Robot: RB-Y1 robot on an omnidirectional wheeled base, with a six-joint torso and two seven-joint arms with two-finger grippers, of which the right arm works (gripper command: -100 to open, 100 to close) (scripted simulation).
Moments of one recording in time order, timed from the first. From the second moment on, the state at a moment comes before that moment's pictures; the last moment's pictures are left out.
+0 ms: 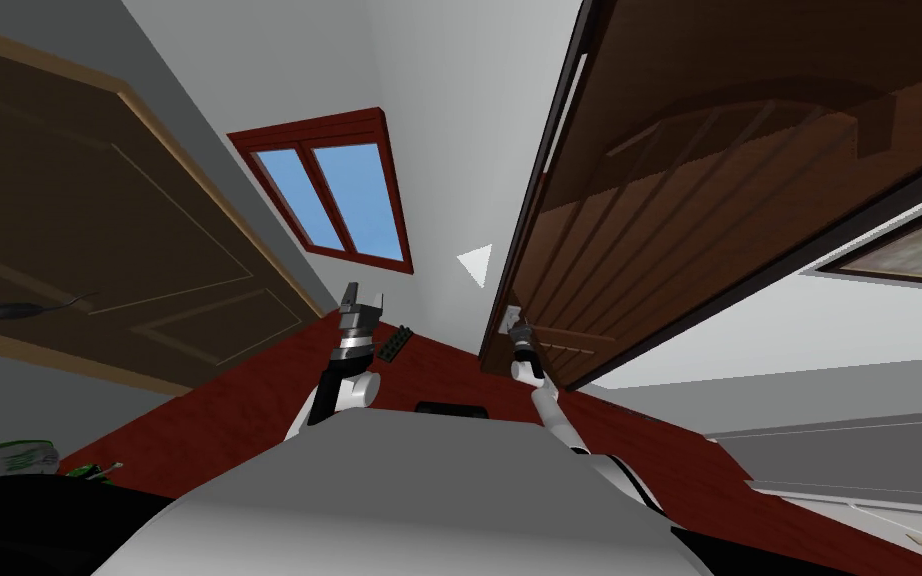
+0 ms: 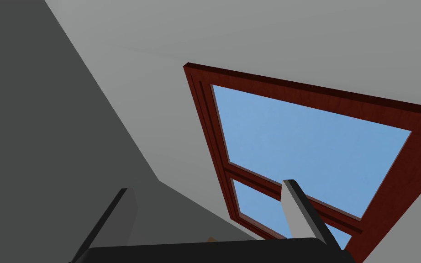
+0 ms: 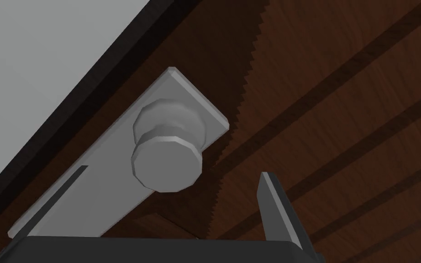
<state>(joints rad) -0.14 -0.25 0.02 -1.04 -0.46 -0.45 -0.64</state>
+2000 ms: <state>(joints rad) -0.14 -0.22 0.00 -1.07 -0.76 -0.40 -1.05</state>
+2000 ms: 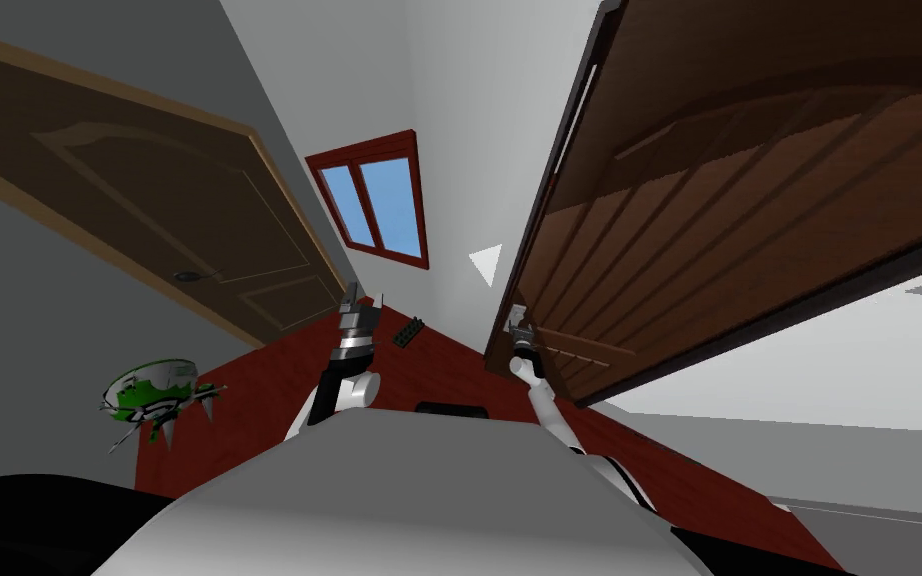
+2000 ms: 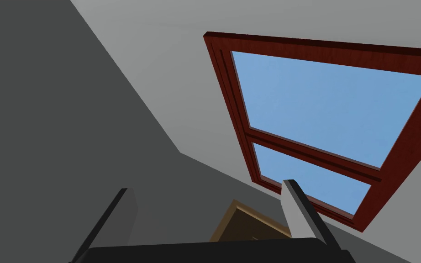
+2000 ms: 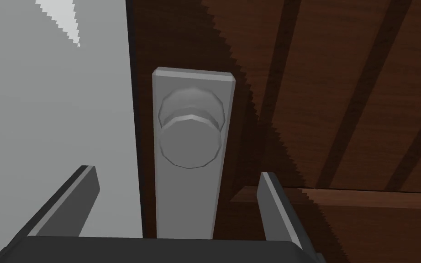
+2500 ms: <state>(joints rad) -0.11 -0.29 -0.03 -1.07 -0.78 -0.41 -1.11</state>
